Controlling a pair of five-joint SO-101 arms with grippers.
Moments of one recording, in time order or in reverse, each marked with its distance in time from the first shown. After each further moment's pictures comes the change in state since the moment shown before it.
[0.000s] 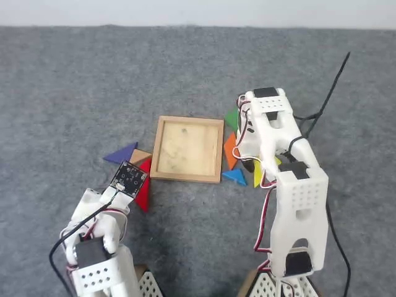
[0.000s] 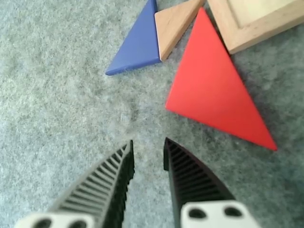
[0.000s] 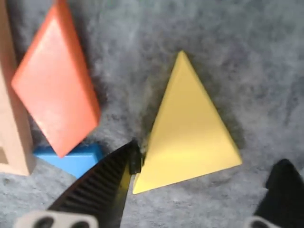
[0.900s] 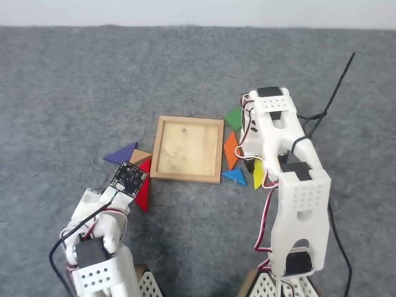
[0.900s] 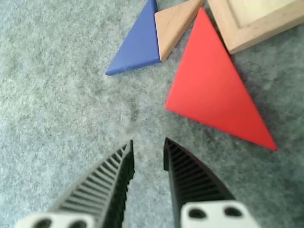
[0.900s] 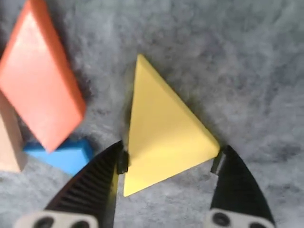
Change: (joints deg) left arm 0.0 0.0 0.0 0.0 0.0; right arm 1.0 -3.3 0.8 0.4 0.9
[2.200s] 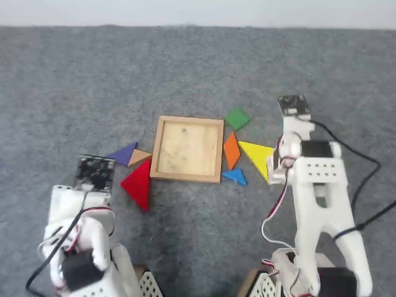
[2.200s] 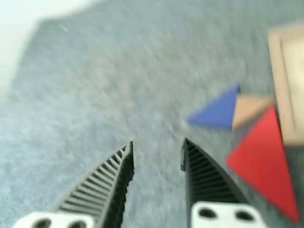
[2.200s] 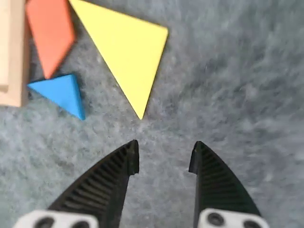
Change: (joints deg) left arm -5.1 1.3 -23.6 3.4 15.6; right arm 7.9 -63.4 59.1 -23.4 -0.9
